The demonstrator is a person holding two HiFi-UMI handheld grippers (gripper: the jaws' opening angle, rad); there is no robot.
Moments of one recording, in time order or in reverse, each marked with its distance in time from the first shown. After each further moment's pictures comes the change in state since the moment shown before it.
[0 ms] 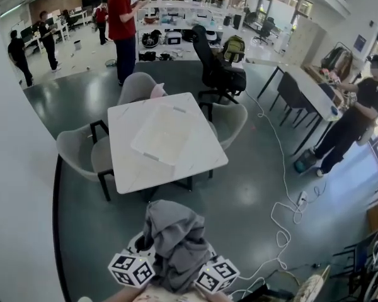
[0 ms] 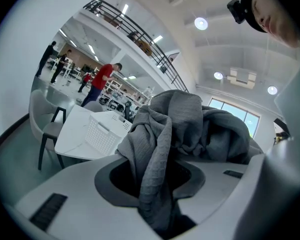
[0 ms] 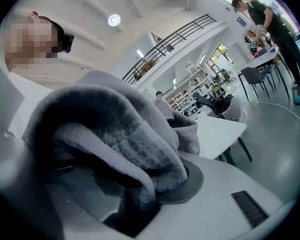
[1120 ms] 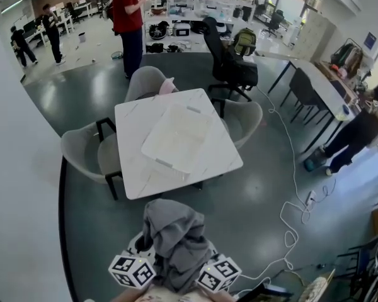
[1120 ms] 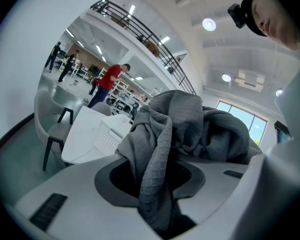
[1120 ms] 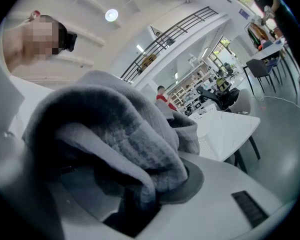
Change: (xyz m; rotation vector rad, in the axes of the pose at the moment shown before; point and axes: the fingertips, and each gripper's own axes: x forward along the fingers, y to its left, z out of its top) left arm 0.024 0.072 0.046 -0.048 -0.013 0.061; right arm 0.093 0.000 0.001 0.010 0.051 0.033
